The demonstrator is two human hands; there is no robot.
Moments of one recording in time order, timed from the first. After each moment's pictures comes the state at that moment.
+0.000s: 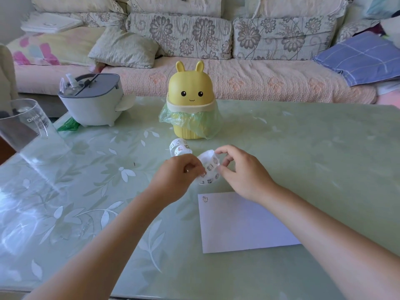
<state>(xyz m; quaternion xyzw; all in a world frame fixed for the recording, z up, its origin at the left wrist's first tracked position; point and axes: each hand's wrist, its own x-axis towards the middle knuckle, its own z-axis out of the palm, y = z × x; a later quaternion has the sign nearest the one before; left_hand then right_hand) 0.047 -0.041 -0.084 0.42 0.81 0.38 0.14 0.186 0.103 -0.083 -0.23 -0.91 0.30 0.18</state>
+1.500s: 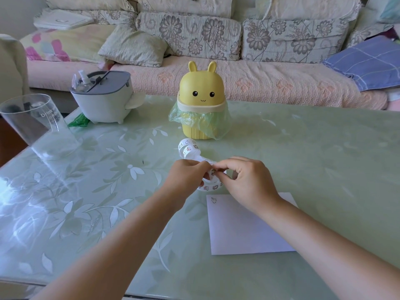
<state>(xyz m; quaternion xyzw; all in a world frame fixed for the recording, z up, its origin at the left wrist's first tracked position) 0.063 -0.038 -0.066 0.18 0.77 0.52 0.32 0.179 0.074 -0.089 -0.17 -0.90 0.24 0.32</state>
